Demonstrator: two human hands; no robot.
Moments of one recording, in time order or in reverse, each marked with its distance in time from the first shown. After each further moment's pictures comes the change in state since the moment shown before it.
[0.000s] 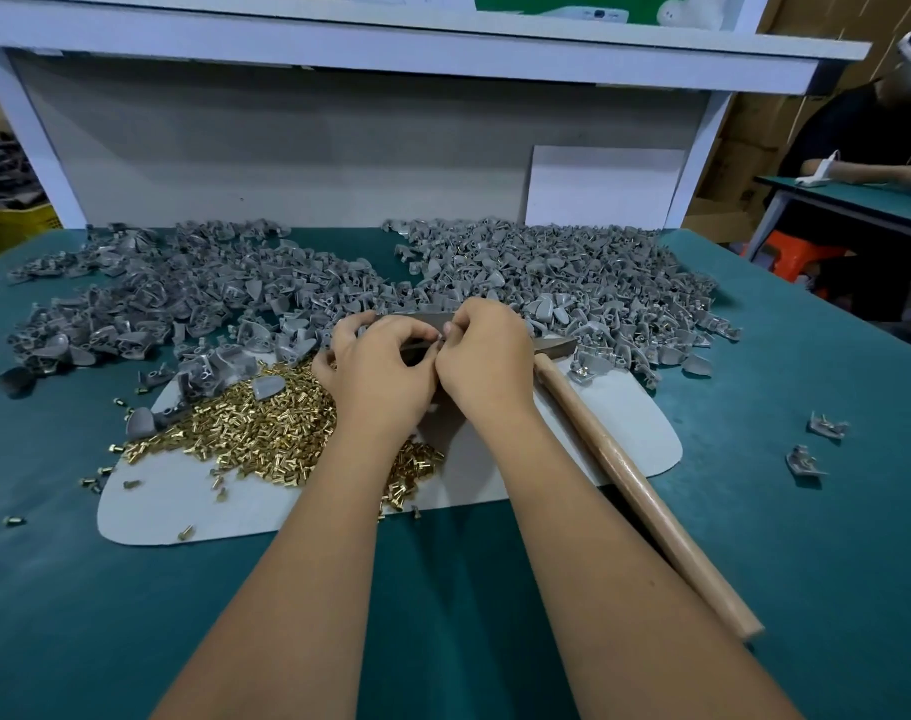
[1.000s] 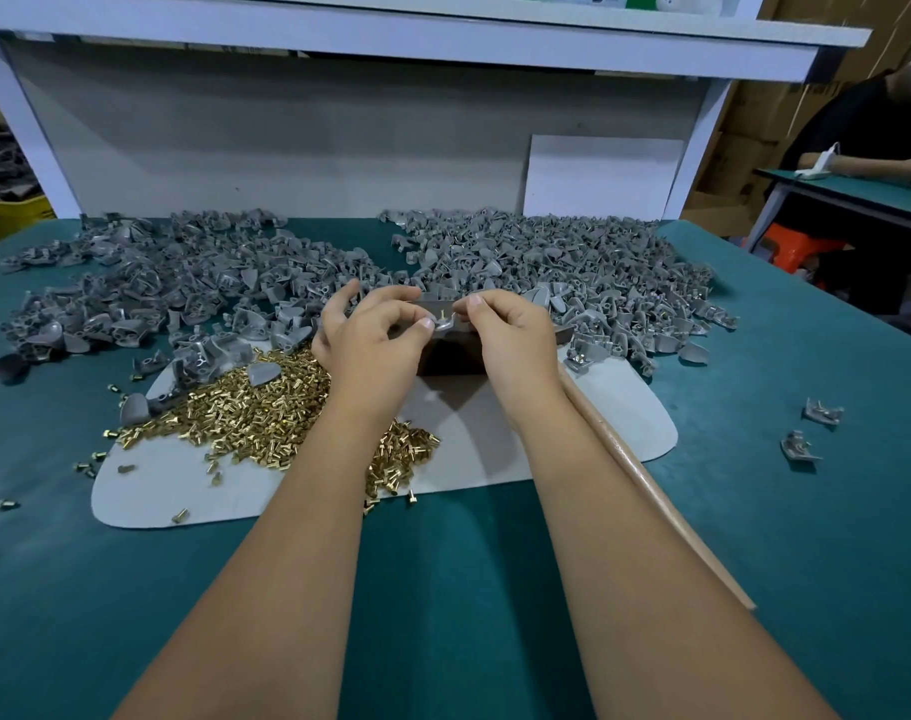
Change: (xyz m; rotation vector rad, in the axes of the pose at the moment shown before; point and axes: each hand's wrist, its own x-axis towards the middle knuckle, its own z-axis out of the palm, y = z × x) left_hand -0.002 0.005 -0.011 -0.198 -0.081 0.028; right_hand -0.005 0.018 -0.016 0.612 -0.062 0.171
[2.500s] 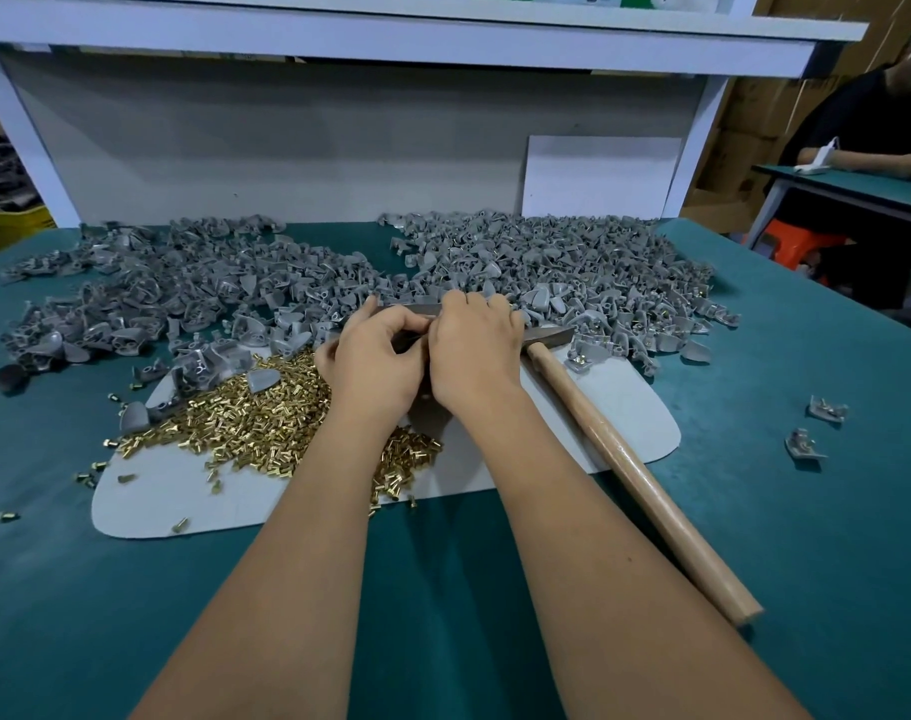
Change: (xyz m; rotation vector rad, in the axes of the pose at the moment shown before) left_hand 0.004 -0.005 0.004 0.142 -0.042 -0.039; right_hand 0.007 0.000 0.034 -1.092 -0.020 -0.256
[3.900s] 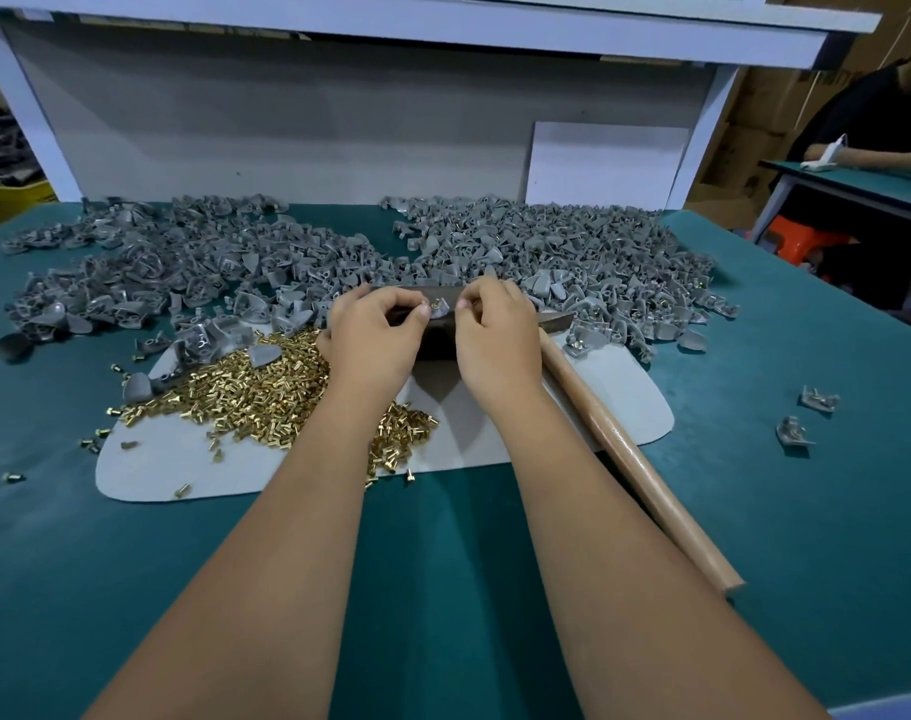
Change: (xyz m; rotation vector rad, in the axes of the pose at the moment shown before) left_hand -0.006 0.006 -0.004 -0.067 0.039 -0.055; right_hand -0.017 0.021 -0.009 0.600 0.069 0.086
